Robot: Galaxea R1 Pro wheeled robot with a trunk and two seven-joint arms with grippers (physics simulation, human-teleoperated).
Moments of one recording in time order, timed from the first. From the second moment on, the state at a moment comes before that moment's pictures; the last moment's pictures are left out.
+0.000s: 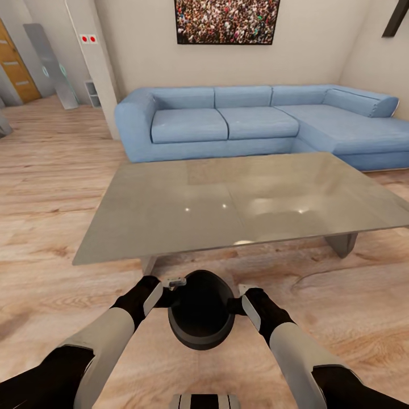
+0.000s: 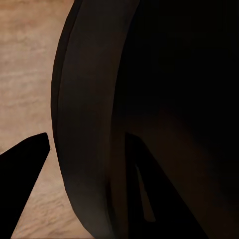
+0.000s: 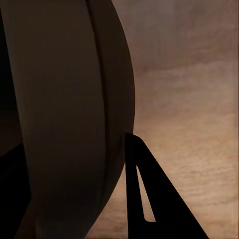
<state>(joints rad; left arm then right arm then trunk) -0.92 -0.13 -0.10 -0.35 0.21 0.69 -0.02 -0.83 0.17 -0.02 -0.40 -0.07 0.59 -0.09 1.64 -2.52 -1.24</state>
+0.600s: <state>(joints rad) -0.91 -0.13 -0.10 -0.40 0.19 0.70 -0.02 -0.83 0.17 -0.03 -0.41 -0.06 0.56 -0.08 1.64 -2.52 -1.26</state>
